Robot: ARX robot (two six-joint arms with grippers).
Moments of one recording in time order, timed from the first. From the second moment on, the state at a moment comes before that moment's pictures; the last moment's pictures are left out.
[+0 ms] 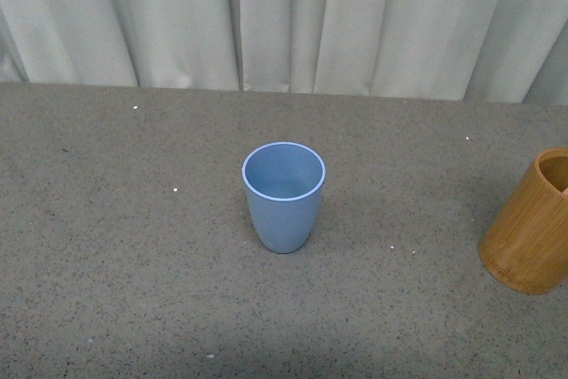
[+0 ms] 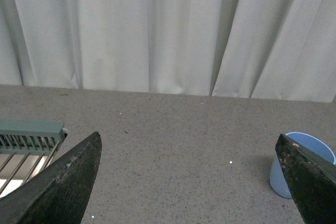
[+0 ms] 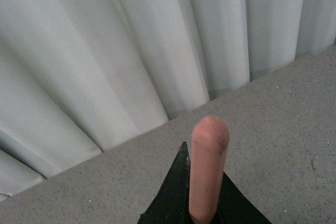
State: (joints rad) left arm 0.00 0.00 0.02 0.00 0.00 0.00; right arm 0.01 1.47 0.60 0.68 0.27 0.38
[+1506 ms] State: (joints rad) left arm 0.00 0.00 0.02 0.00 0.00 0.00; right arm 0.47 1.62 0.79 0.59 0.45 0.58
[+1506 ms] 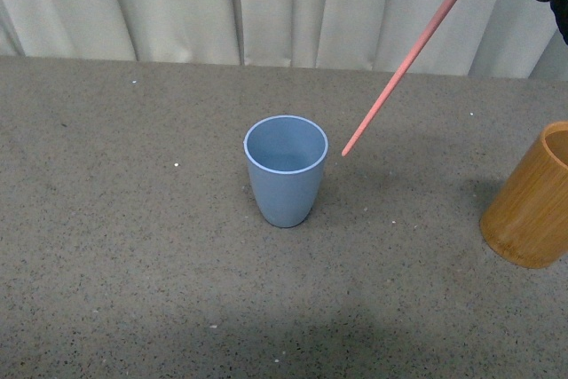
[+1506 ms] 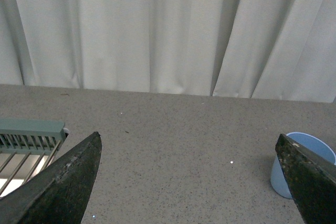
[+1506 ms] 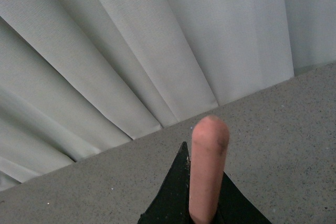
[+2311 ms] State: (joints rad) left arm 0.00 0.00 0.02 0.00 0.00 0.00; right arm 0.51 1.67 0.82 0.59 0.48 0.59
